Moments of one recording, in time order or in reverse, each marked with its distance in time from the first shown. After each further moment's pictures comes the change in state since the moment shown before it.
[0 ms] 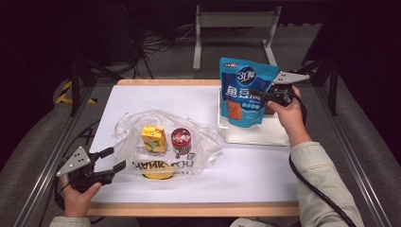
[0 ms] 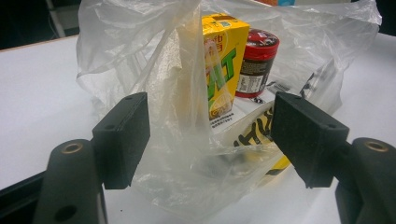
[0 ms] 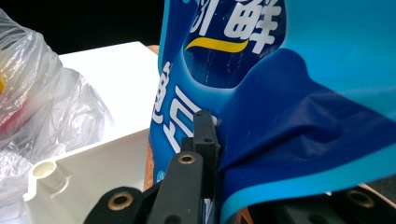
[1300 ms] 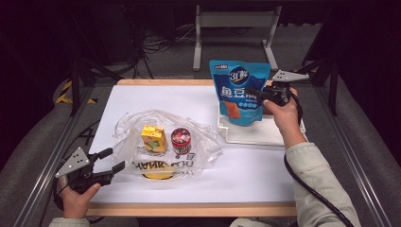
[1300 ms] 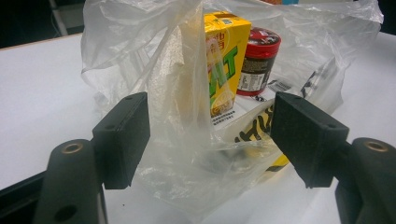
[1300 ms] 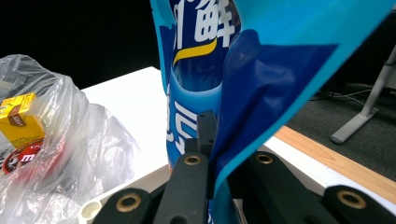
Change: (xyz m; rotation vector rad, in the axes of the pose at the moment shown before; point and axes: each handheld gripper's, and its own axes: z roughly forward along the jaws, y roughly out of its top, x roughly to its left) left arm -0.001 -0.002 -0.003 -0.001 0.007 -0.010; right arm 0.019 0.014 0.001 -0.058 0.022 0.130
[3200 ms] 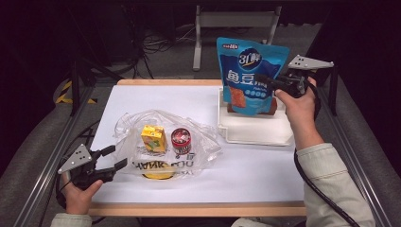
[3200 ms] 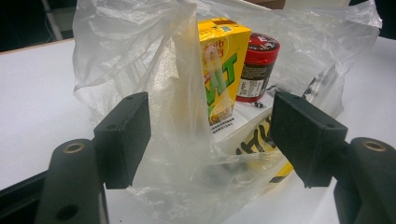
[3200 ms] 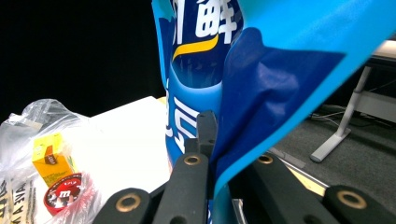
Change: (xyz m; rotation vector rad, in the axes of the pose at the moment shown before) left arm 0.004 0.005 0.008 -0.004 -0.020 0.017; right arm 0.035 0.061 -0.049 -0.062 -0.063 -0.028
